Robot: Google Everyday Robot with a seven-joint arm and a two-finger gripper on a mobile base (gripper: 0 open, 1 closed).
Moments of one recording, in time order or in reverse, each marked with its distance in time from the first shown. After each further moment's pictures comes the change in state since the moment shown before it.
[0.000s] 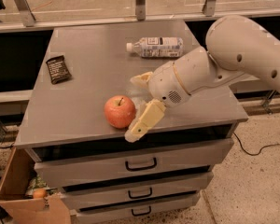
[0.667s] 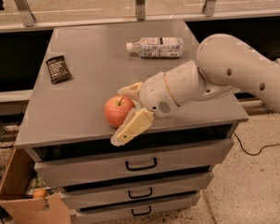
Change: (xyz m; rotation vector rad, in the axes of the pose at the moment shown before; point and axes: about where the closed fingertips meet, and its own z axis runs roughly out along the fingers) arm -0.004 0.012 0.030 -0.028 -0.087 0.014
